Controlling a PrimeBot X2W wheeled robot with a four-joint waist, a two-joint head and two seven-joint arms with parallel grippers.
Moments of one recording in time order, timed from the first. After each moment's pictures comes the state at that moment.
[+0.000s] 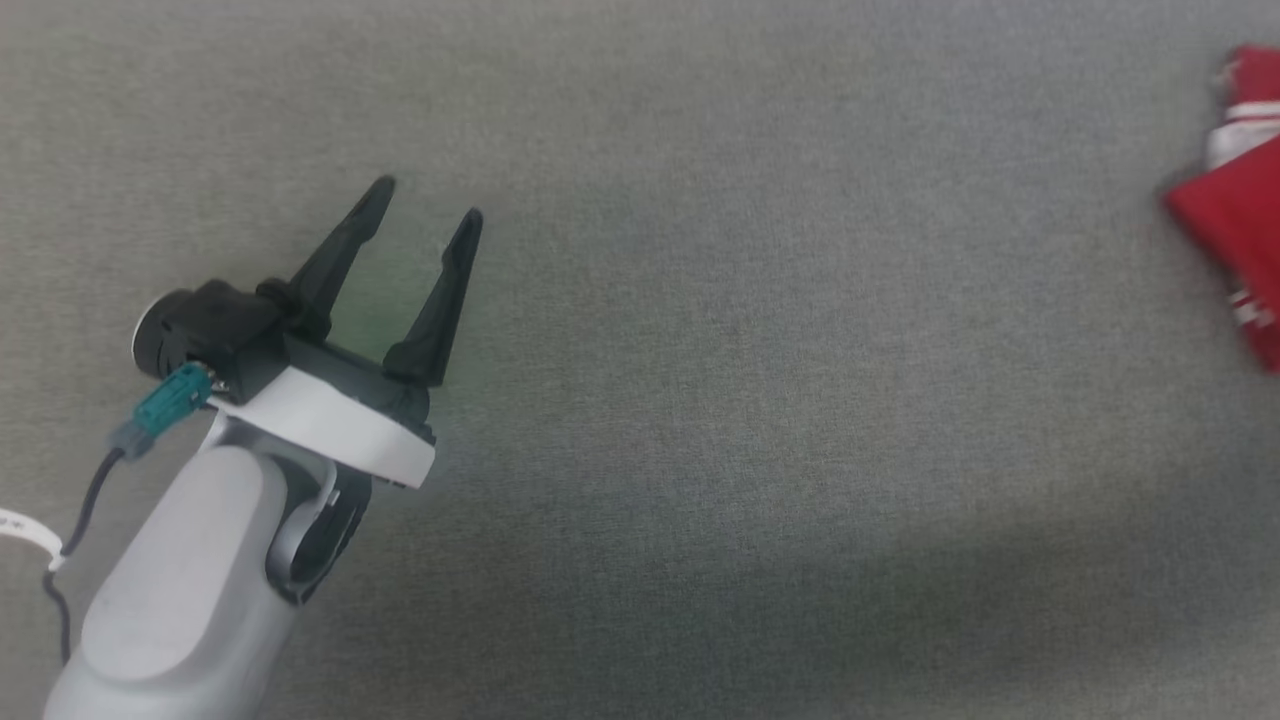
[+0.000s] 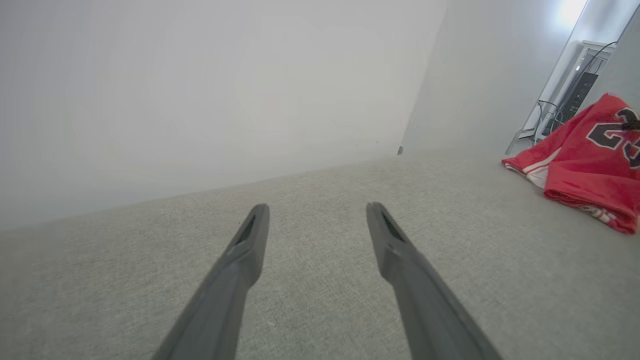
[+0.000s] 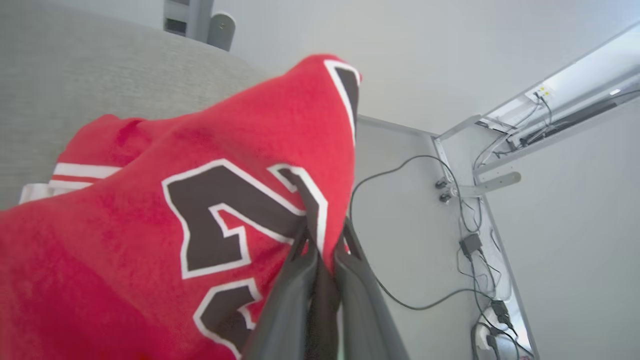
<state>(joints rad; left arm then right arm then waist) -0.51 0.41 -0.36 0.18 -0.51 -0.13 -0.26 -0.87 -0.72 -0.02 0.78 0.12 0.13 0.26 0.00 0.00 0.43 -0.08</state>
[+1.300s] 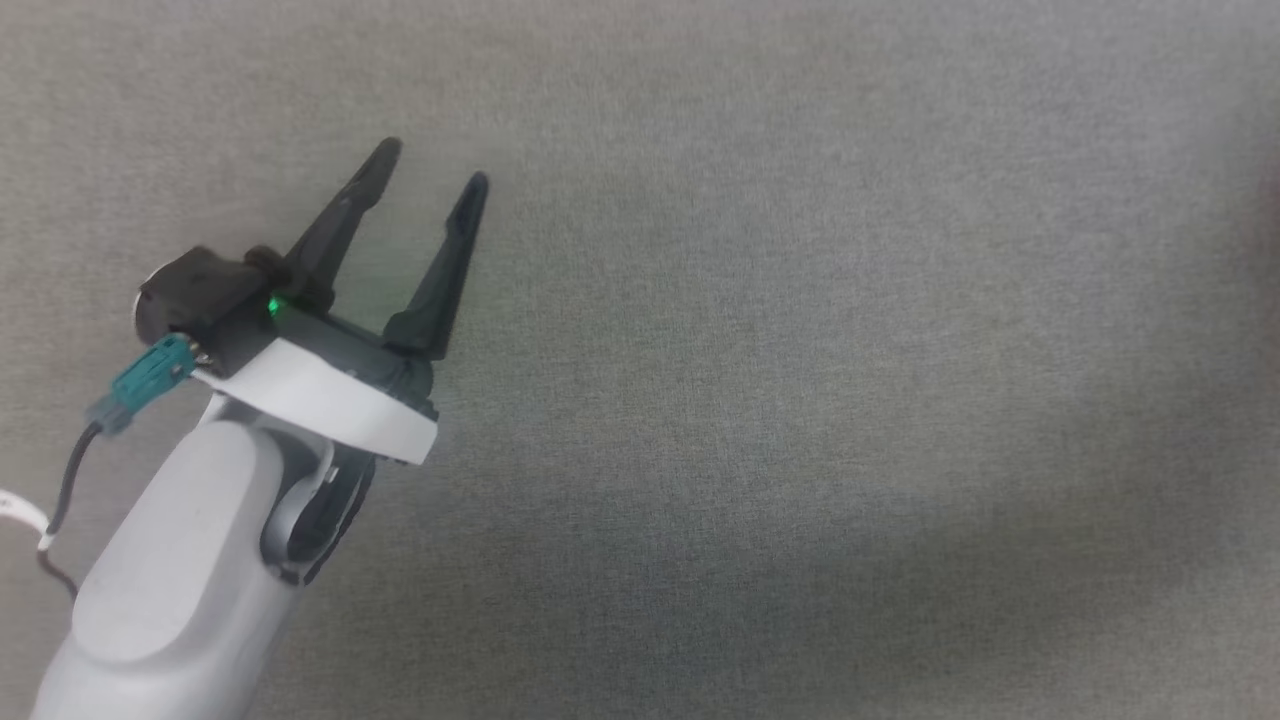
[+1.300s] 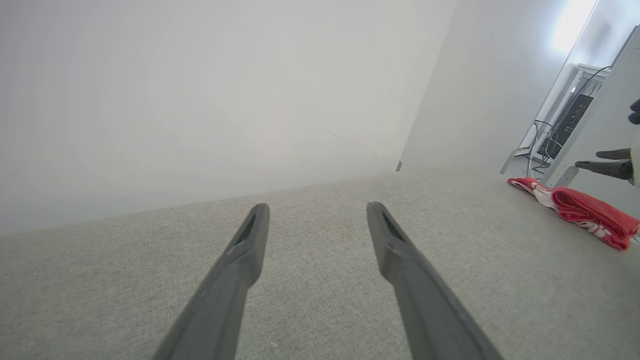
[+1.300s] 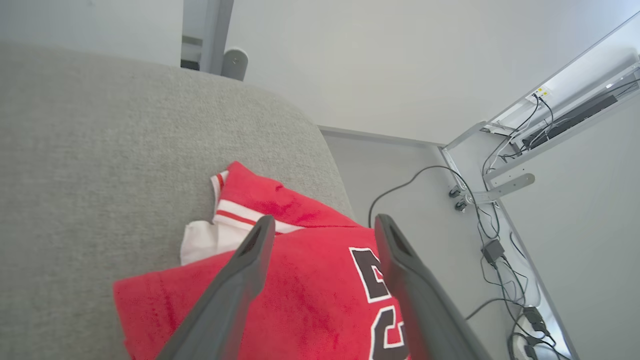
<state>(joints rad) -0.56 0.42 -0.39 0.17 -0.58 -0.13 -0.26 -0.99 -0.48 -0.47 0.95 -0.41 0.13 0.06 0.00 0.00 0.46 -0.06</state>
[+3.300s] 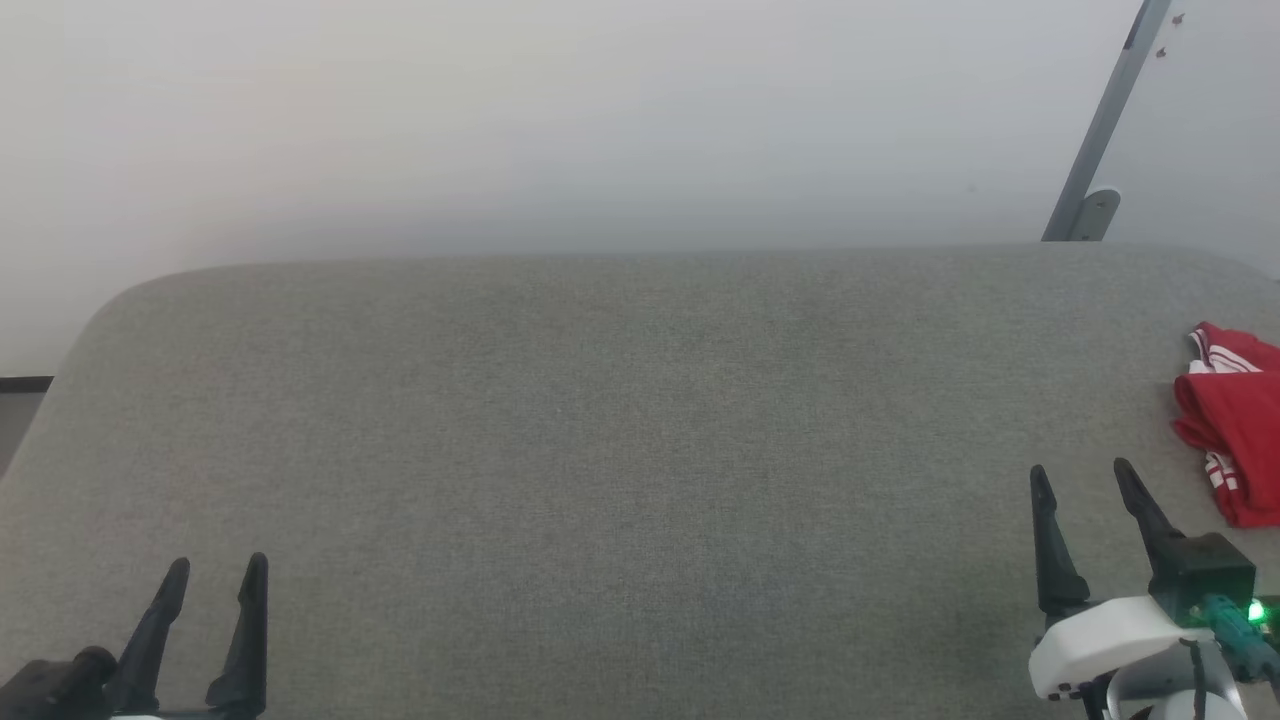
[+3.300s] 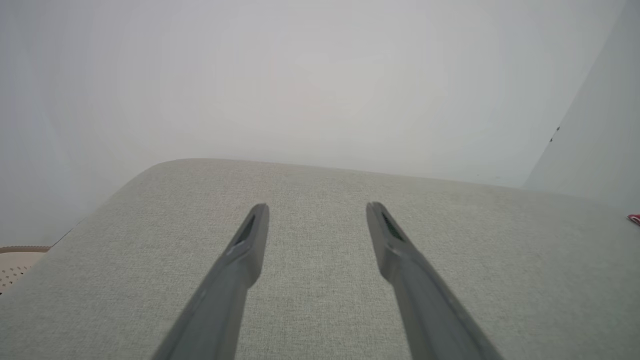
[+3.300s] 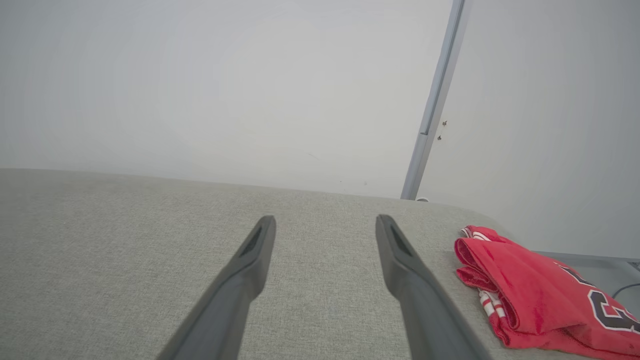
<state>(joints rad) 0.14 0.35 0.06 0.12 -0.49 -0.13 -0.26 -0.06 -0.07 -0.17 0.25 -0.03 0.13 -0.26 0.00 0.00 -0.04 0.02</state>
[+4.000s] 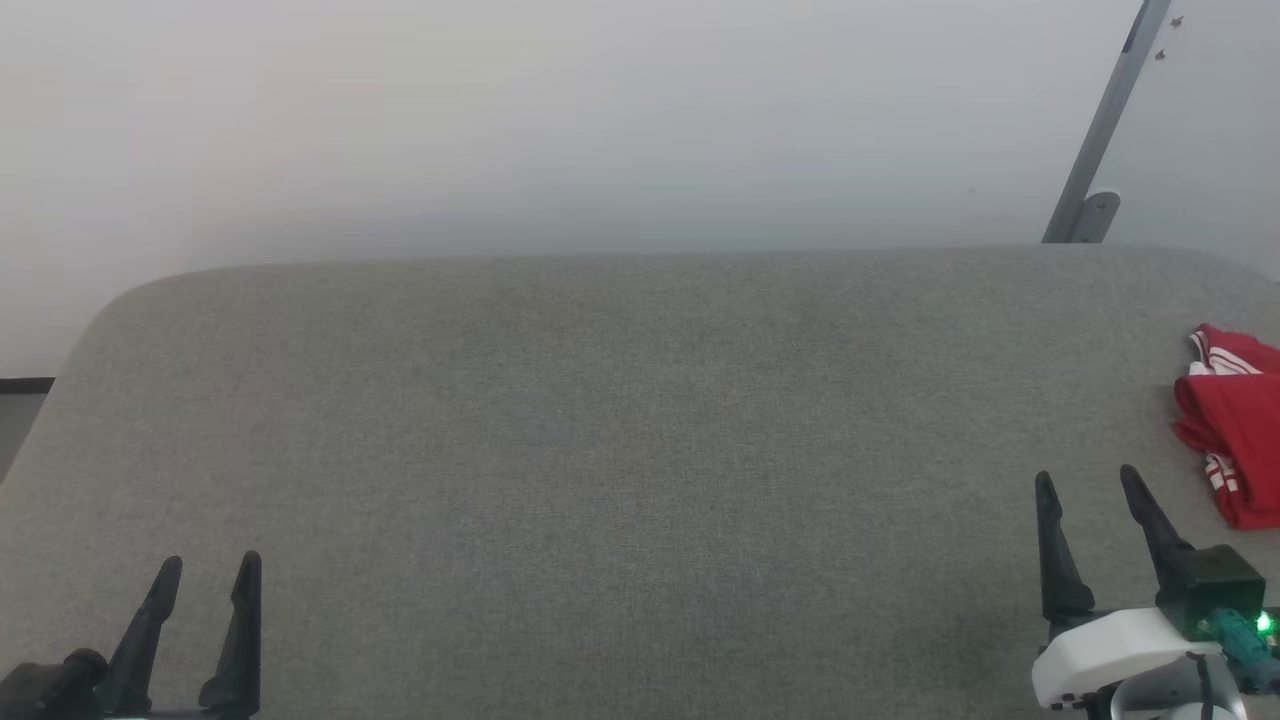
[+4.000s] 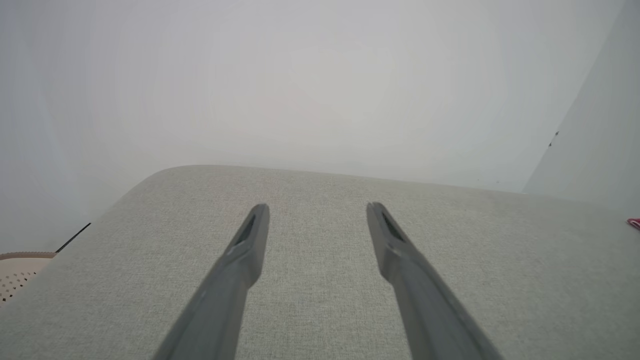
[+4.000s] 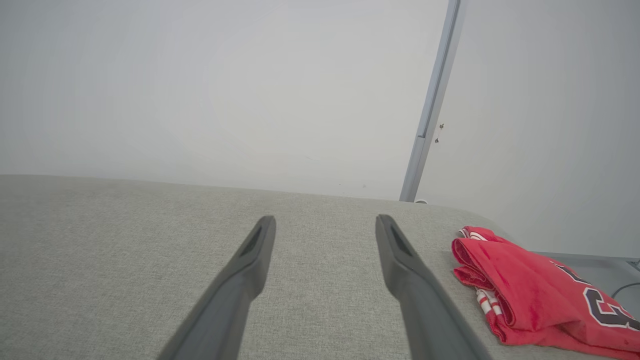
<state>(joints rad) 0.16 0.35 0.07 0.09 -0.49 -0.13 -0.26 -0.02 -0.06 -0.17 0.20 -0.02 0.13 -0.26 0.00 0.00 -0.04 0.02</state>
